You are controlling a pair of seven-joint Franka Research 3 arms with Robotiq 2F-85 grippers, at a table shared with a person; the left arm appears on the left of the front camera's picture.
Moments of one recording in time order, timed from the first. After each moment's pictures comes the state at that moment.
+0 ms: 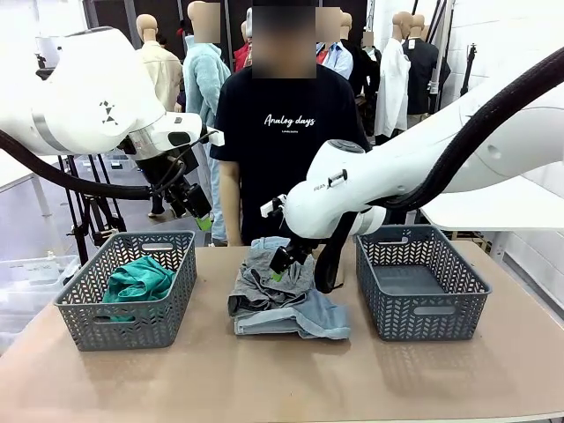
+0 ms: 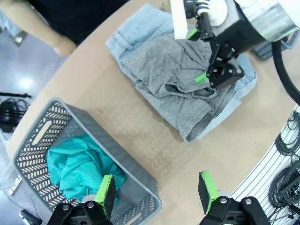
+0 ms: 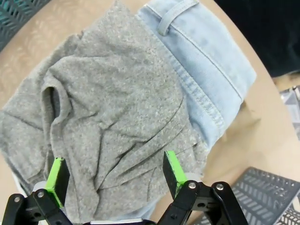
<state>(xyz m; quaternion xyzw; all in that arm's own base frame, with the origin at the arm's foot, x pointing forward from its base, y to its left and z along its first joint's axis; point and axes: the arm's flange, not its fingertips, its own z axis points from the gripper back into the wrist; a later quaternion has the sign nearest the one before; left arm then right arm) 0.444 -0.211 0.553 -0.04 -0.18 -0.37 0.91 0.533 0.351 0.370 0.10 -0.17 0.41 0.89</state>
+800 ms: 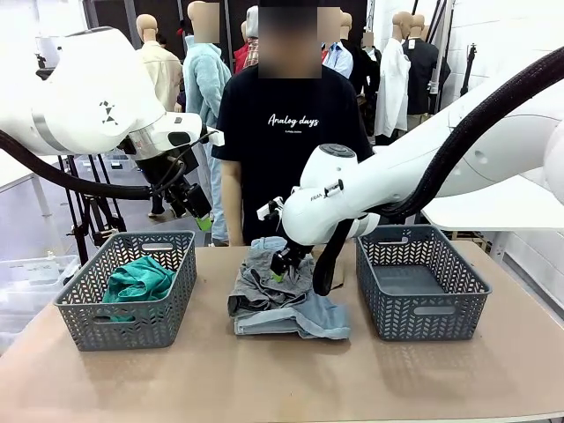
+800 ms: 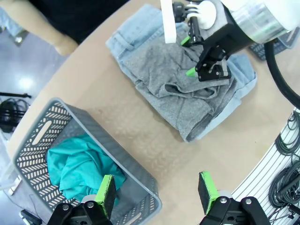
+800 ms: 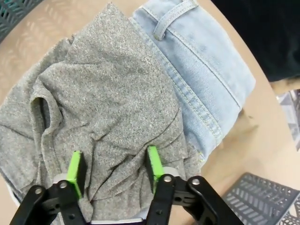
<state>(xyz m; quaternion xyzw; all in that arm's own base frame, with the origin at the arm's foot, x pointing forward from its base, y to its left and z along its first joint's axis) 0.444 -0.211 0.553 -0.04 -0.18 -0.37 0.91 0.540 0.358 0.363 0.08 -0.18 0.42 0.89</state>
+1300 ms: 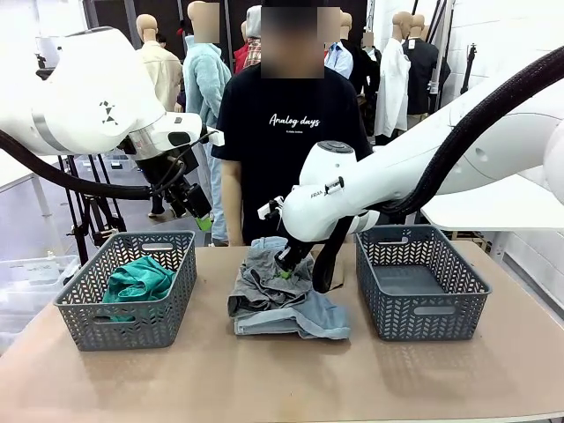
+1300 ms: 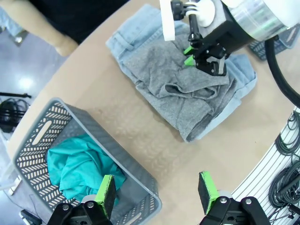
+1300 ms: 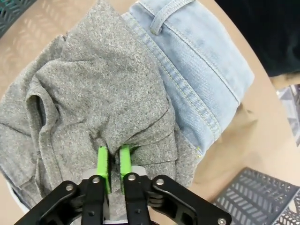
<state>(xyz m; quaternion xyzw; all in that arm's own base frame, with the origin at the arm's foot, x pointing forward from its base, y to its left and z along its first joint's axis) 0.444 -0.211 0.553 -0.04 -0.18 -0.37 0.91 0.542 0.357 0.365 0.08 -0.16 0.41 0.89</state>
